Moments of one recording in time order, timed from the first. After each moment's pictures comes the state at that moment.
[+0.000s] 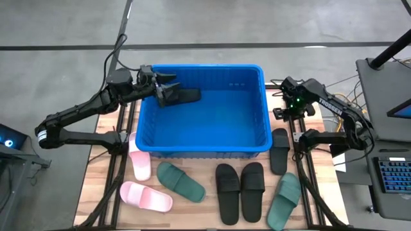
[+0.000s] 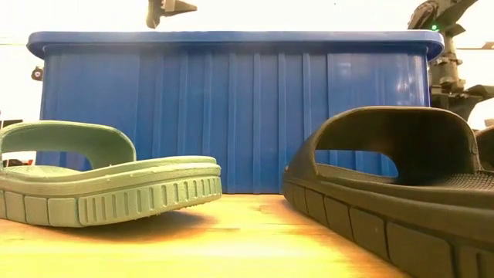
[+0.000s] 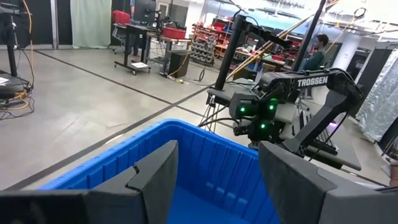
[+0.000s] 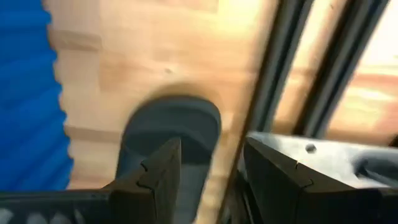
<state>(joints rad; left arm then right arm) 0.45 0.94 1.02 -0.06 0.05 -0.22 -0.99 1.14 0.85 -1.34 -0.07 0.43</state>
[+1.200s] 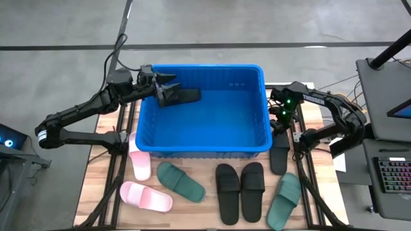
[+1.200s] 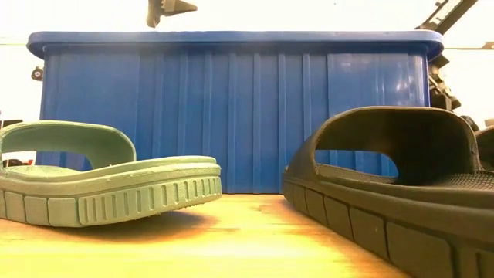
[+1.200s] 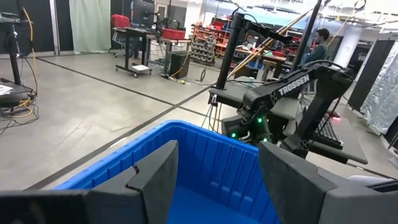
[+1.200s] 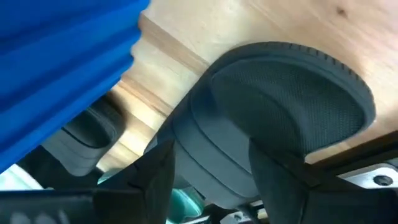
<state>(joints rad) 0.45 0.94 1.02 -0.06 0.05 -0.18 -0.94 1.39 0.77 -1.30 -0.47 -0.04</state>
